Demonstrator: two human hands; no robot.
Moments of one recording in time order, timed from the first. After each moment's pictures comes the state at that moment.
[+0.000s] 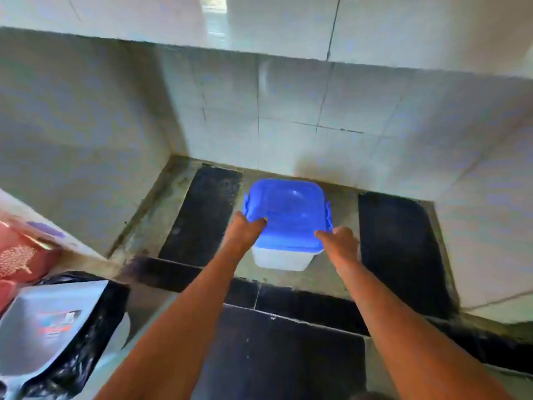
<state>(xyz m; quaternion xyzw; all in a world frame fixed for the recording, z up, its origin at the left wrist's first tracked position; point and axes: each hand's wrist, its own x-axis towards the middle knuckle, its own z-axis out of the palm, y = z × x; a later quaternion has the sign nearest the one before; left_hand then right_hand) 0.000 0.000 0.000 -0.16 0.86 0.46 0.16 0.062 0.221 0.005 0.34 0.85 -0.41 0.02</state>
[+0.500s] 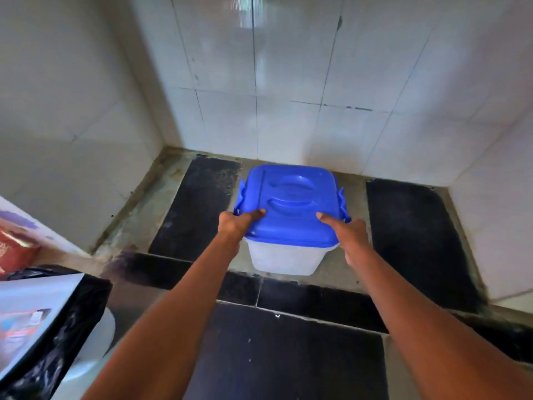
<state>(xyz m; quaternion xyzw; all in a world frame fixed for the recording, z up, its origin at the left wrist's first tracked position) -0.013 -0.014 -0.082 -0.24 0.70 0.66 0.14 0.047 0.240 -0.091 0.36 0.69 -0.62 -0.03</state>
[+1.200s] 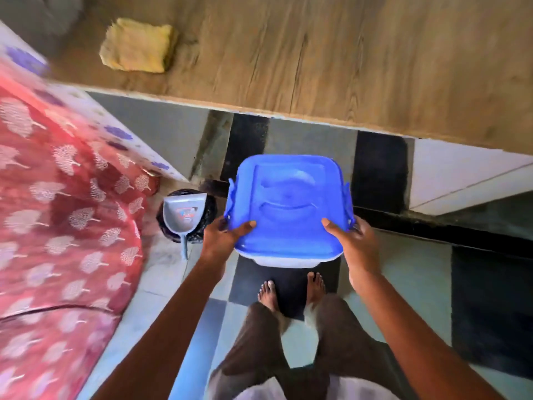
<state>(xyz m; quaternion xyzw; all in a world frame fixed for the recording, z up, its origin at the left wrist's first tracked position) 0.331 -0.153 0.459 -0.31 0.65 0.67 0.18 0.376 0.112 0.444 0.37 0.65 -0.66 0.02</state>
